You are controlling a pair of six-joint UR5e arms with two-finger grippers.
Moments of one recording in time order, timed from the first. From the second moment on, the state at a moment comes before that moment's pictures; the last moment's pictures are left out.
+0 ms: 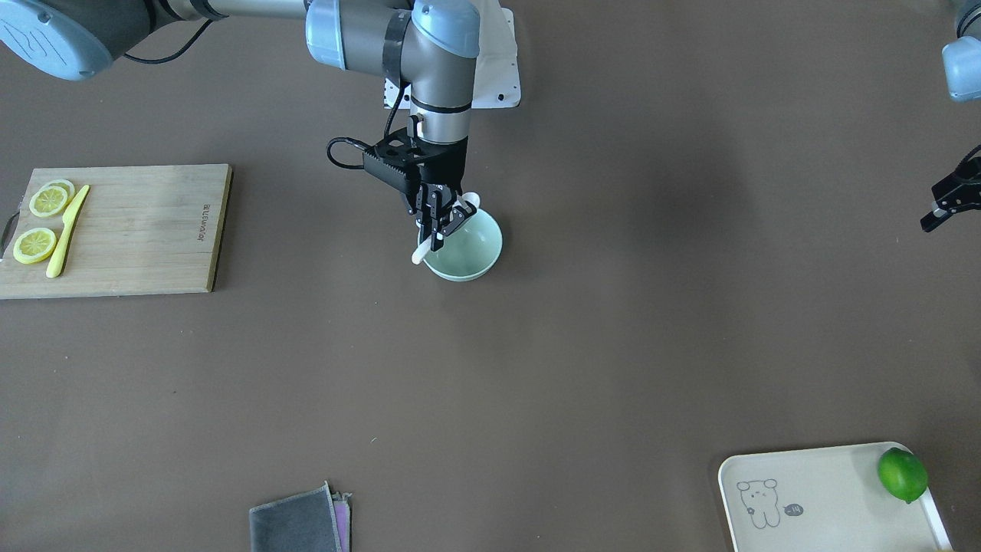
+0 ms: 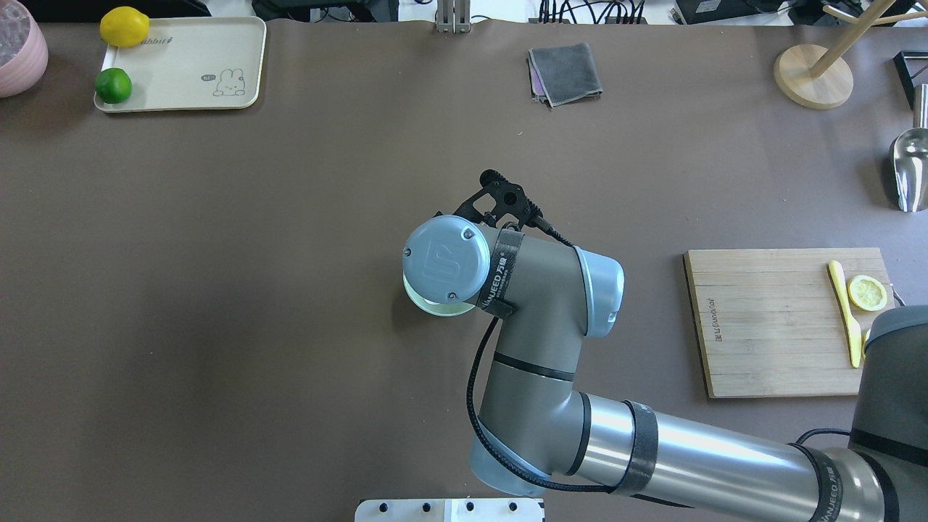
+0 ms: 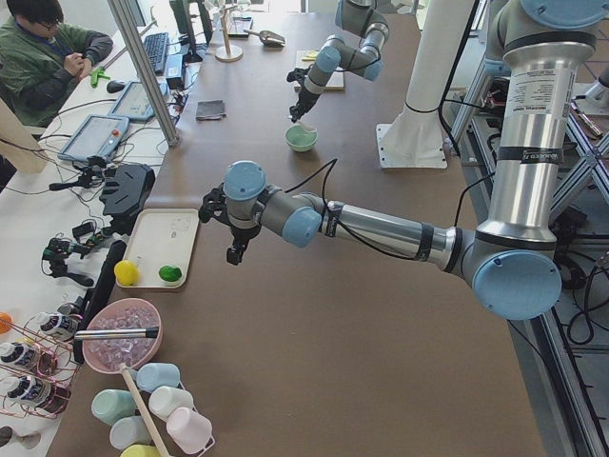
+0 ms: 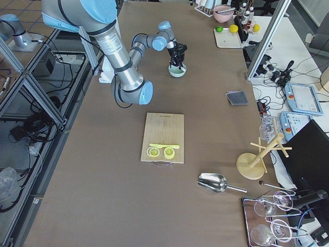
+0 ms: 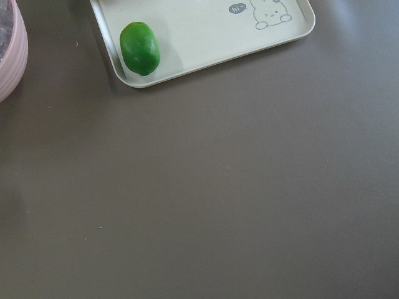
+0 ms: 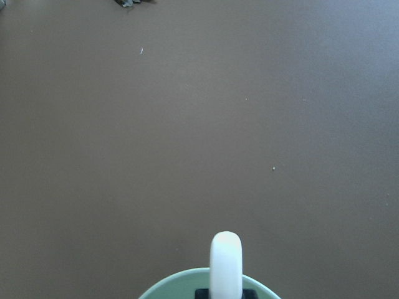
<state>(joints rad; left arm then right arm) -1.39 -1.63 -1.72 -1.87 -2.42 -0.17 0.39 -0.76 1.63 -1.70 1.40 2.03</state>
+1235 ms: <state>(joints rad) -1.50 -1.62 -1.72 -1.68 -2.42 0.08 0.96 -1.26 2.12 -1.85 2.03 0.83</state>
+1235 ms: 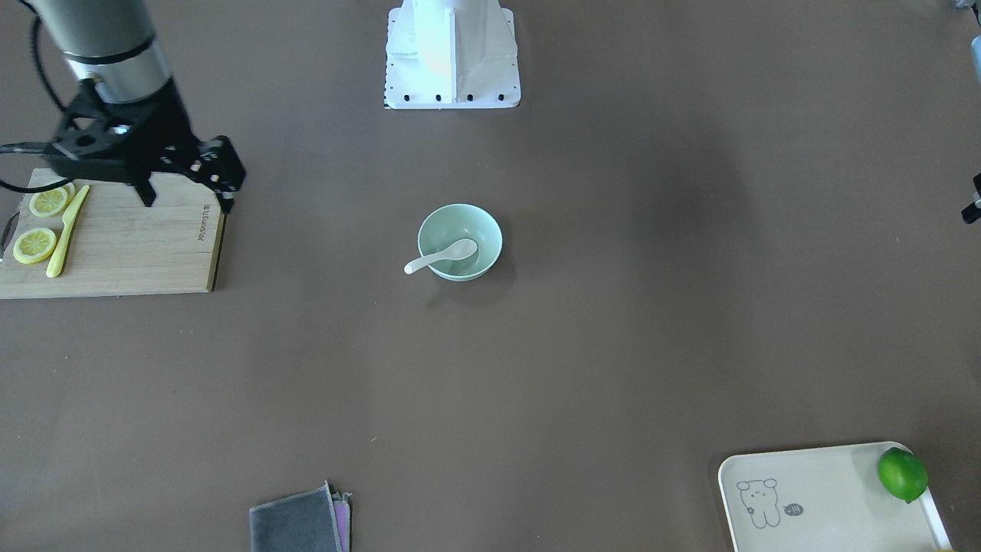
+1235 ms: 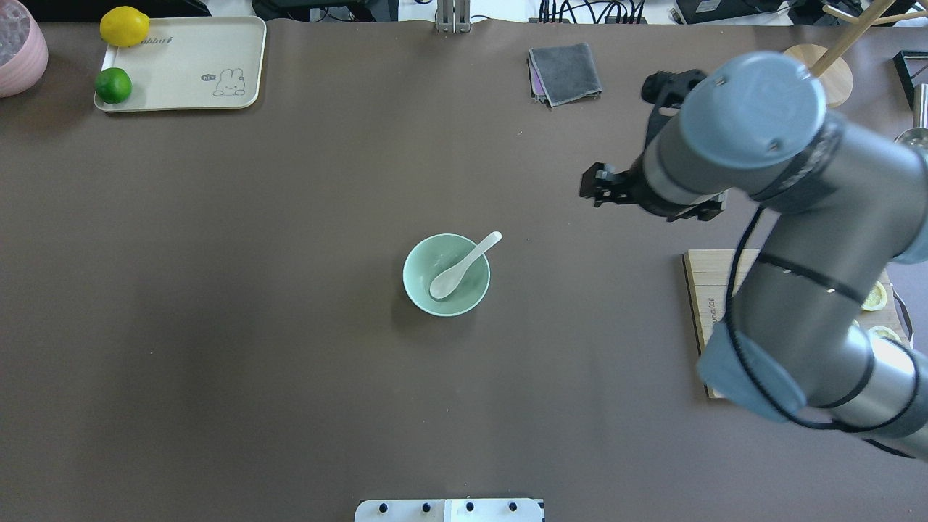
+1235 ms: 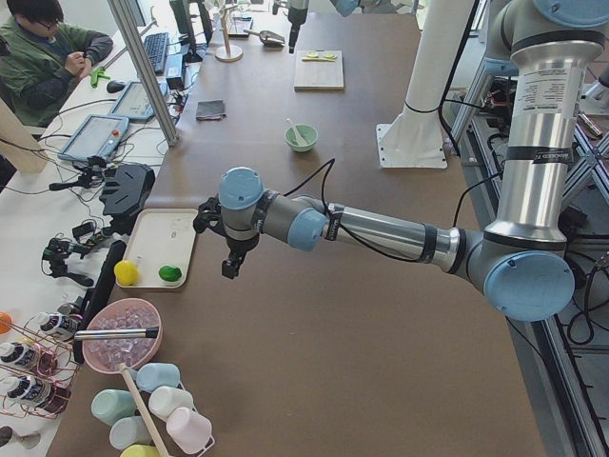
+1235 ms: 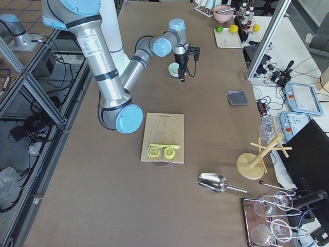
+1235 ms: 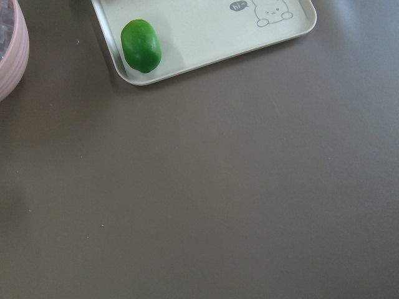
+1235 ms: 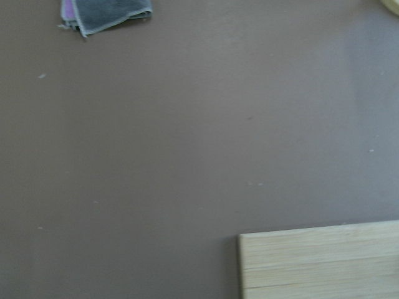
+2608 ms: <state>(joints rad) -1.65 -1.41 -1.76 -1.50 -2.40 0.29 1.66 -1.76 2.00 -1.83 2.33 -0.31</state>
